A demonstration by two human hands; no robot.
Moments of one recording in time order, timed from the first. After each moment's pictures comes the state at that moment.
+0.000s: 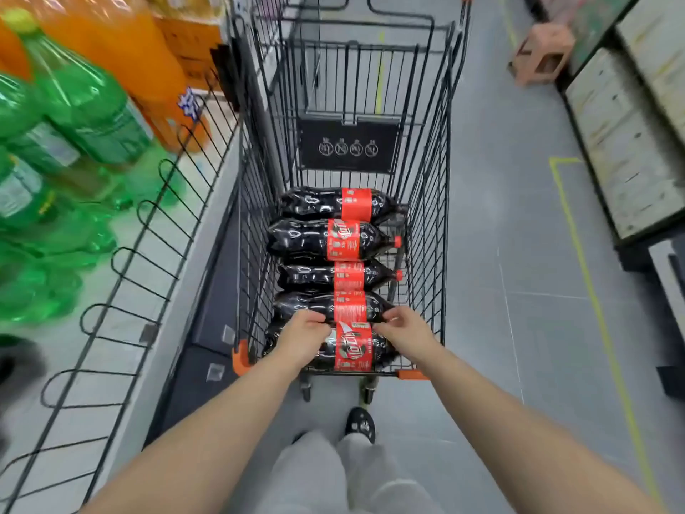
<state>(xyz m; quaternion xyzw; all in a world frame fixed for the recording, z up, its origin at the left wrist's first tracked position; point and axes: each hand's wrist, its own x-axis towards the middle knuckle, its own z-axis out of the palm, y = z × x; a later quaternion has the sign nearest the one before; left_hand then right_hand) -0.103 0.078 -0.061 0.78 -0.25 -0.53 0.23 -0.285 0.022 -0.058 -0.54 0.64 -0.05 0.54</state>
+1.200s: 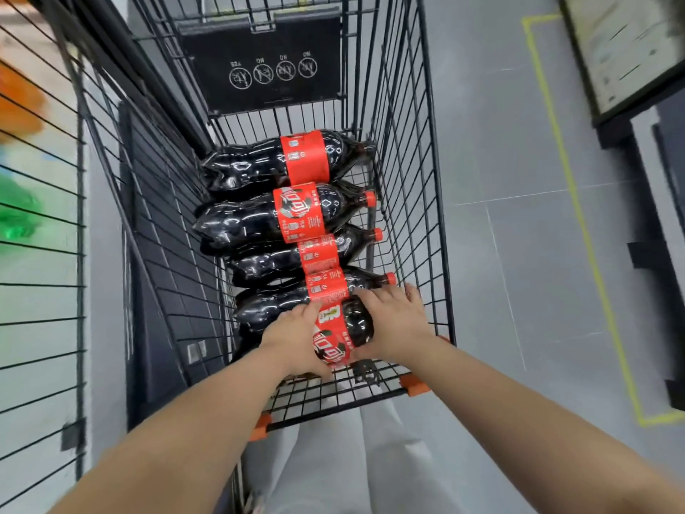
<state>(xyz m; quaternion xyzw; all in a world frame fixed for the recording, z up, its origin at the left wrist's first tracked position) -0.079 0.002 -0.168 0.61 -0.65 -0.42 -0.19 -0.268 -0.024 -0.126 -0.77 0.55 0.19 0.26</state>
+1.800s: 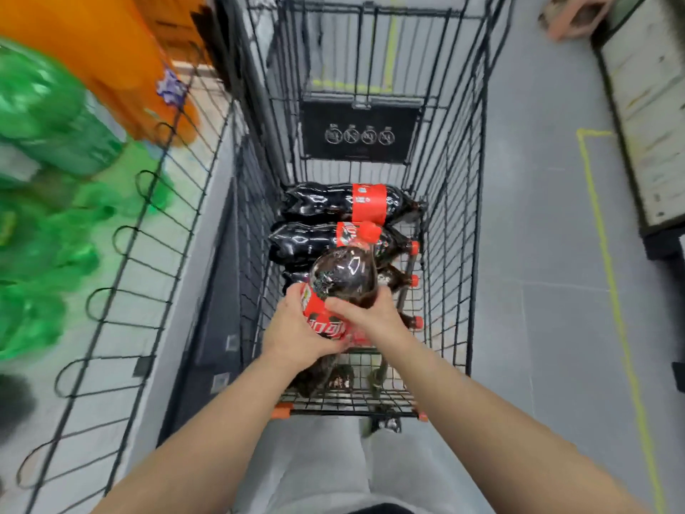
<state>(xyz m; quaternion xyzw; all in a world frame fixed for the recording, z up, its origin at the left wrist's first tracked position) -0.056 0.030 -0.075 0.80 -0.42 -0.38 0.22 -0.193 -0.033 -0.056 -0.44 0.60 -0.14 0.66</state>
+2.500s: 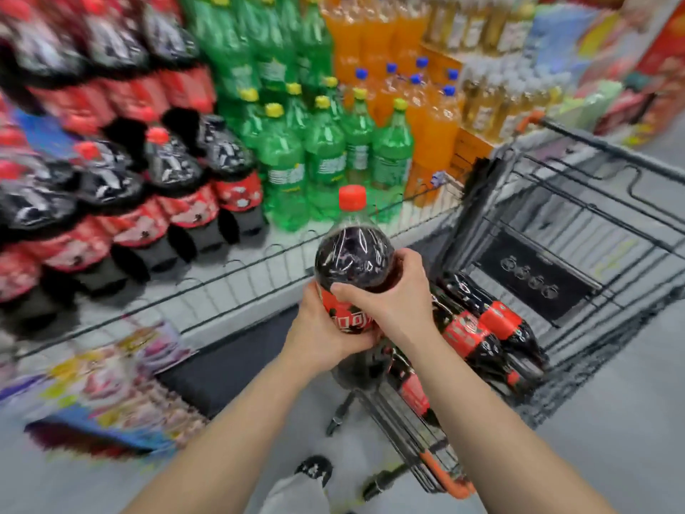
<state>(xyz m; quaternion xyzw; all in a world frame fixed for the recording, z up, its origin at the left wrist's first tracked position) -0.148 0.206 0.077 0.84 -0.11 -0.14 0.52 -0.181 0.086 0.121 -0.81 0.23 -0.20 0.49</state>
